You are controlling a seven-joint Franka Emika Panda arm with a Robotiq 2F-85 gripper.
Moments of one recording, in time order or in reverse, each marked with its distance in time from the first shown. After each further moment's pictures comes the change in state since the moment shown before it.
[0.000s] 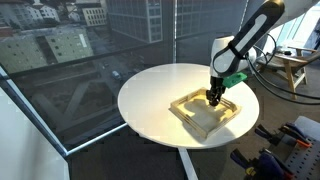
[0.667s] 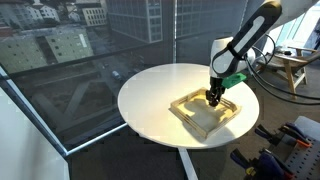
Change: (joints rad) arm 0.000 0.017 -0.003 0.014 0.000 0.000 0.009
